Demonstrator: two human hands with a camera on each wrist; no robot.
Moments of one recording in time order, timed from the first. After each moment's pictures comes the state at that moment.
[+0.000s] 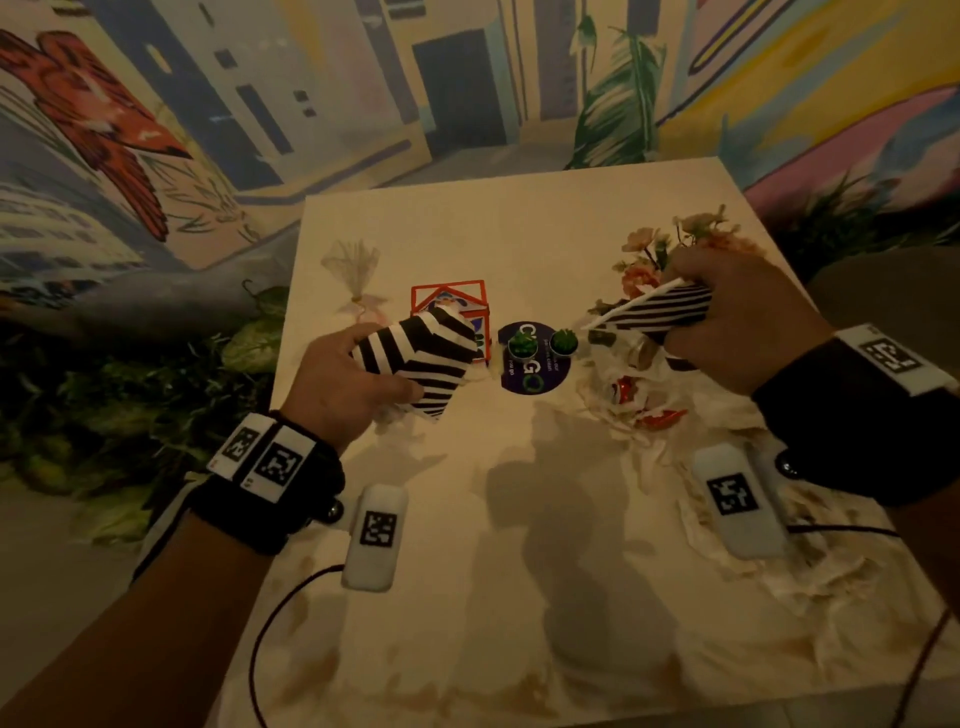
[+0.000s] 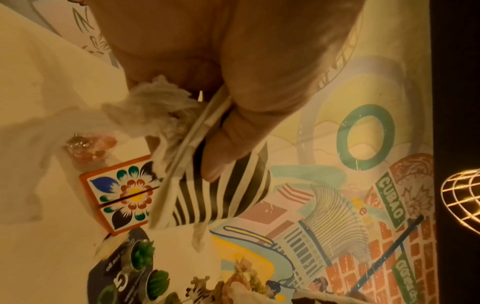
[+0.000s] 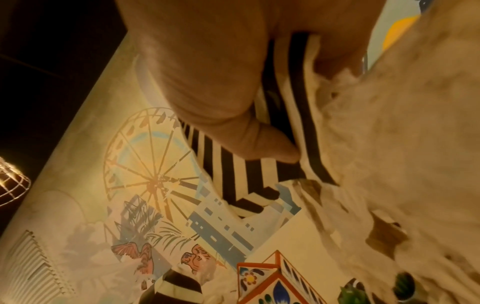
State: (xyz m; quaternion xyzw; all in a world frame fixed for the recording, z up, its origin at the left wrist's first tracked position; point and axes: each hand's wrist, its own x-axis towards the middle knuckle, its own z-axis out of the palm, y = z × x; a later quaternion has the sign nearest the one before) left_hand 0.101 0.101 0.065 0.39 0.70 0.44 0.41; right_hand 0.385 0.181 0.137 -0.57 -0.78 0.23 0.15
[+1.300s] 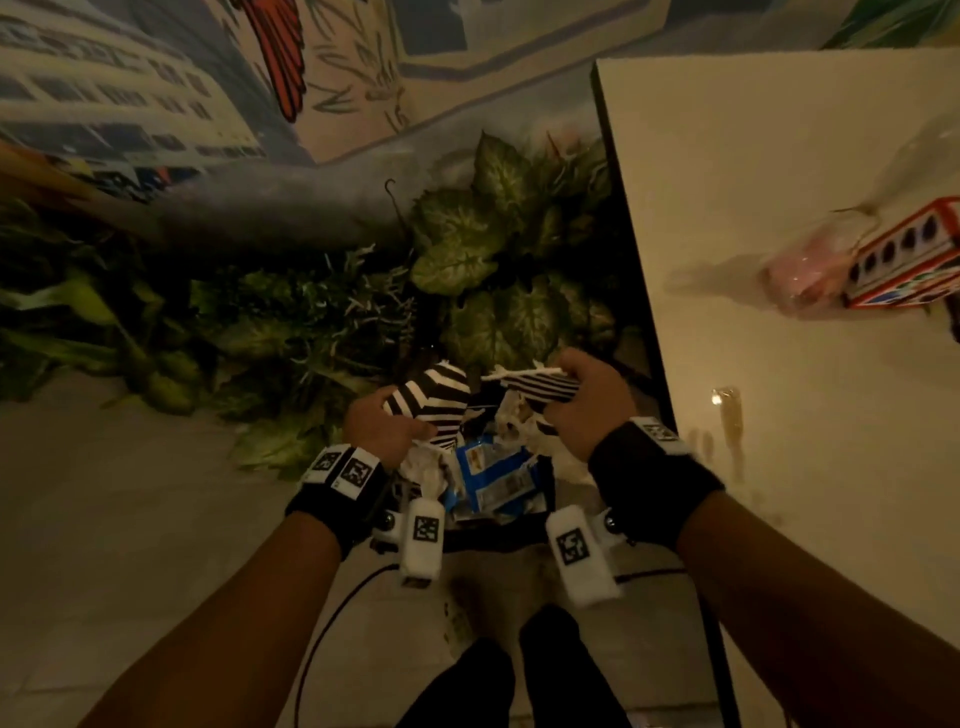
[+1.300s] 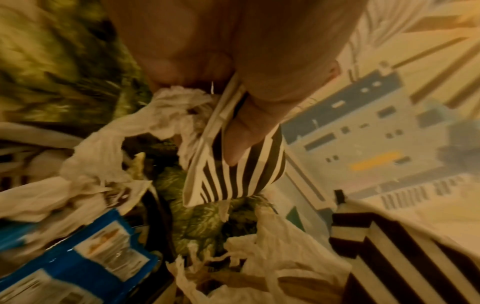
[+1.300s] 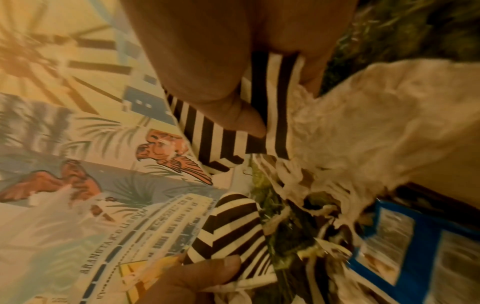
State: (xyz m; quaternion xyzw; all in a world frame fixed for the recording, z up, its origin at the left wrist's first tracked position) left_hand -0.351 -0.013 -0.131 0.23 0.82 0.25 0.46; right_hand -0.148 0.049 -0.080 -0.60 -0.66 0.44 0.10
